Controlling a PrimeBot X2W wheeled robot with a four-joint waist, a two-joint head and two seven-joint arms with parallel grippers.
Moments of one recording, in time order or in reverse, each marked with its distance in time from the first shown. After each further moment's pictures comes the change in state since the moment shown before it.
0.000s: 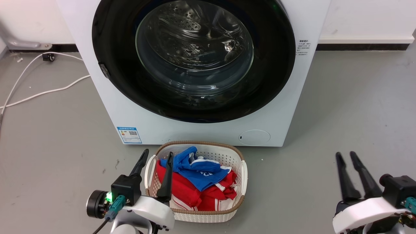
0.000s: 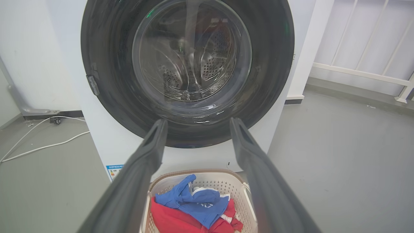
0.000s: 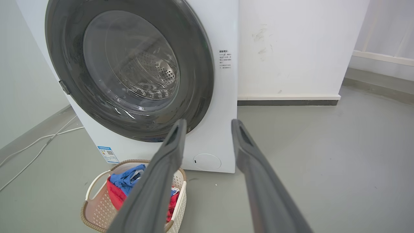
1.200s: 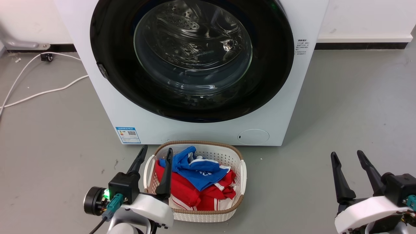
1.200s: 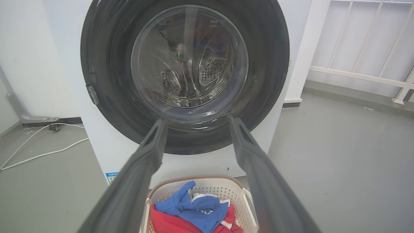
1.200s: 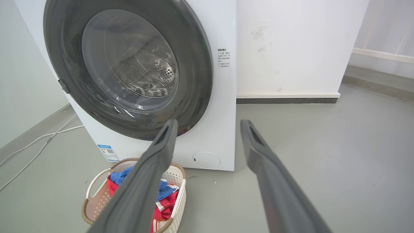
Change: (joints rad) left arm 0.006 0.047 -0.047 -0.071 -0.044 0.038 0.027; right arm 0.002 -0.017 0.005 -0.019 0.026 0.000 0.030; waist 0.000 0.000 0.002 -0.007
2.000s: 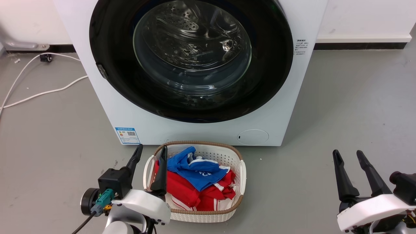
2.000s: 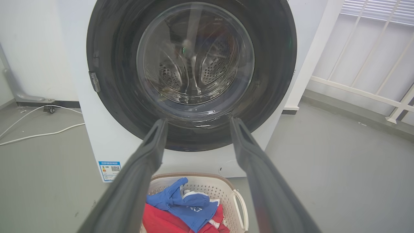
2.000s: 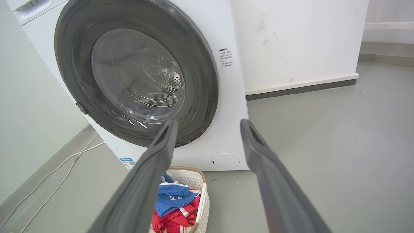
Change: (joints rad) left arm 0.000 0.017 -0.003 -0.034 -0.128 0.017 0.048; right arm -0.008 -0.007 0.000 0.011 0.177 0.000 0.010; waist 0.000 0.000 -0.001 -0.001
